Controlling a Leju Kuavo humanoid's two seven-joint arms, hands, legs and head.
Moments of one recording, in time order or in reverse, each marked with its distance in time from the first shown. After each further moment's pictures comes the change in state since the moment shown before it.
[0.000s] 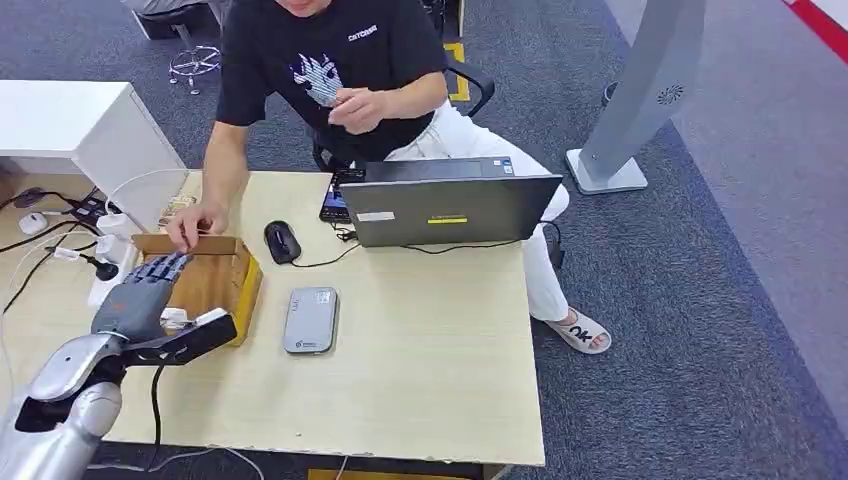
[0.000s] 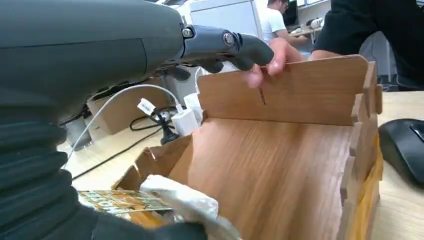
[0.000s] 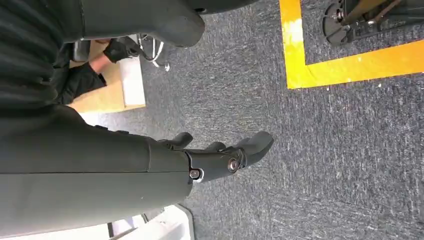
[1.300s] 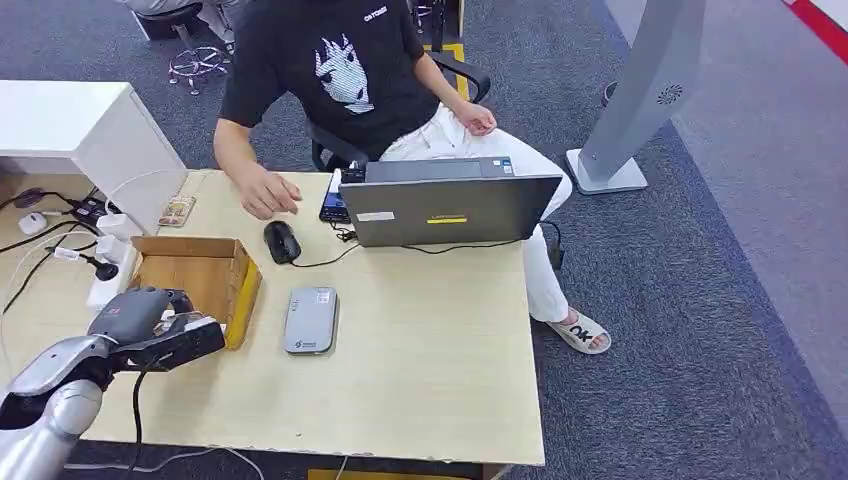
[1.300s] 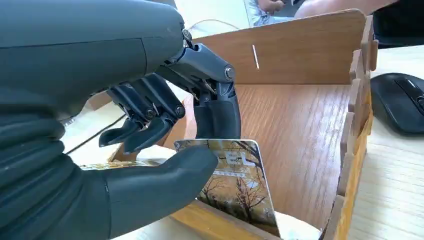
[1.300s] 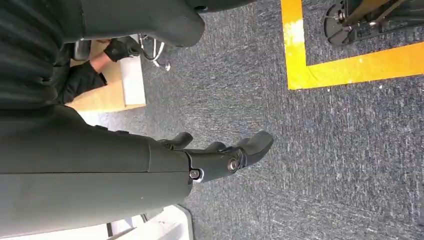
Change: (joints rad) left arm -0.005 0.087 -0.032 0.023 0.163 -0.106 -0.034; right arm 0.000 -0.004 -0.021 0.000 0.021 0.017 -0.001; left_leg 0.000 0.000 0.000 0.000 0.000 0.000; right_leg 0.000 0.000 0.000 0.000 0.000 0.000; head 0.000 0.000
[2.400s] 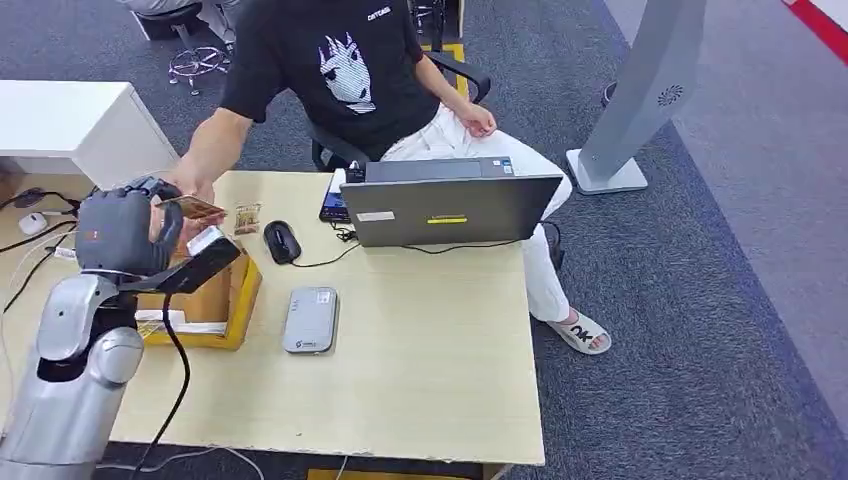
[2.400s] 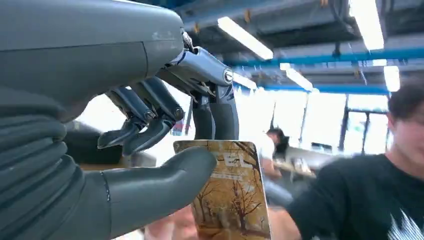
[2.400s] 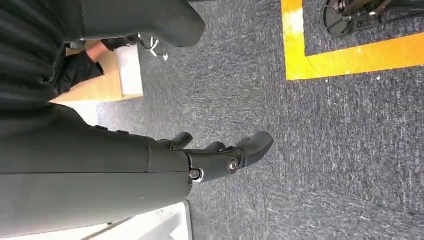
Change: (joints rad) left arm -0.193 -0.215 0.037 -0.102 -0.267 0.421 0.068; right arm -0.002 0.000 -0.026 0.000 0.076 -0.014 0.002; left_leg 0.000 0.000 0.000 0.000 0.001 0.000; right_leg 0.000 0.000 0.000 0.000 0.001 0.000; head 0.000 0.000
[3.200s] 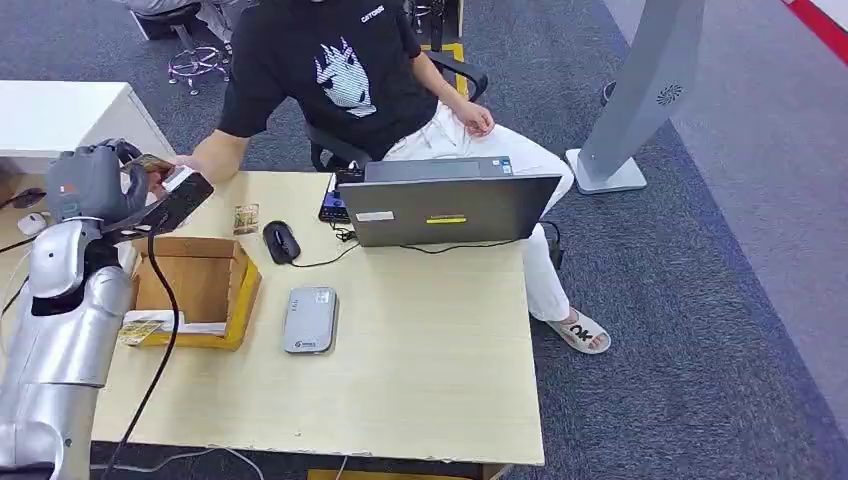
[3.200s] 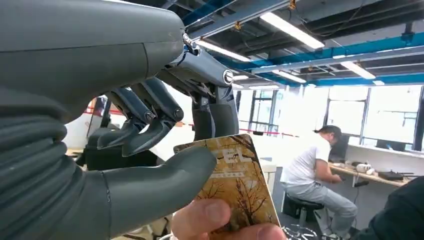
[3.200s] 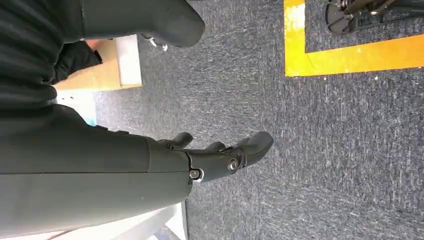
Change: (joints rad) left arm -0.245 -0.018 0.061 0.364 -0.067 0.027 0.021; right arm -0.004 0.000 0.001 0.000 0.042 0.011 0.002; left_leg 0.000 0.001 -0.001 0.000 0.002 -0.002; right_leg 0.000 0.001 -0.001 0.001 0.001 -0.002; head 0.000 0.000
